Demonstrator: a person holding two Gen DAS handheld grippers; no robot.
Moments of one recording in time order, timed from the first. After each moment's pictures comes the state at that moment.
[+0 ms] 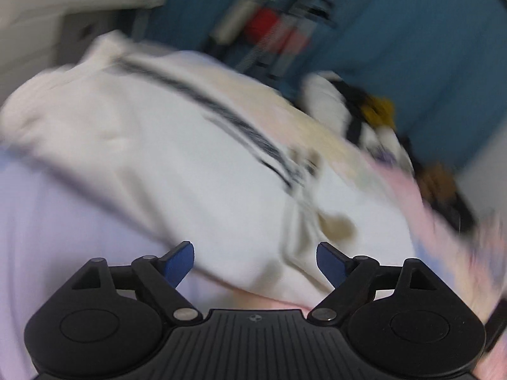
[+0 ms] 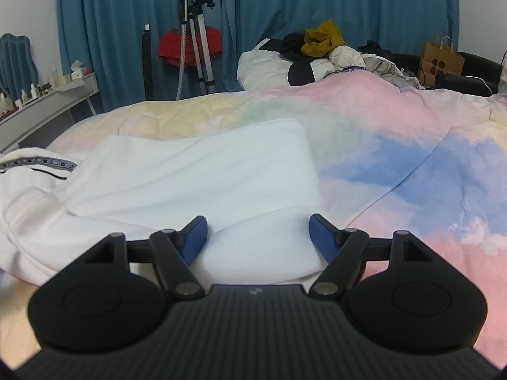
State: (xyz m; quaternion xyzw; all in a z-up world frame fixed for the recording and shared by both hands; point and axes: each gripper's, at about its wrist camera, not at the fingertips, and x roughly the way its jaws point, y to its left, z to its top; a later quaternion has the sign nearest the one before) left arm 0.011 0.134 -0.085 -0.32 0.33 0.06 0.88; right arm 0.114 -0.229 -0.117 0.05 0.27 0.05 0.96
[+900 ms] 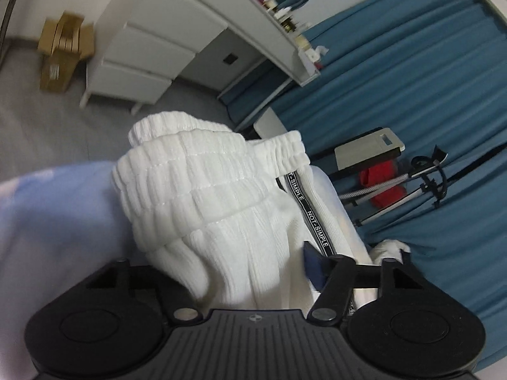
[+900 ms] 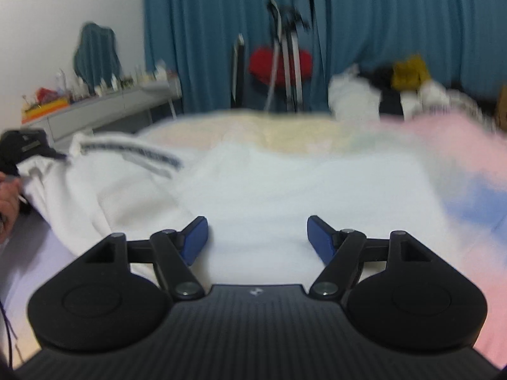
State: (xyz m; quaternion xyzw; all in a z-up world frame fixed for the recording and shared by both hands) left arm 0.066 0.277 -0.121 -0.46 0.17 0.24 0.84; right arm 0.118 -0.151 -0.127 0.02 0.25 0.19 0.95
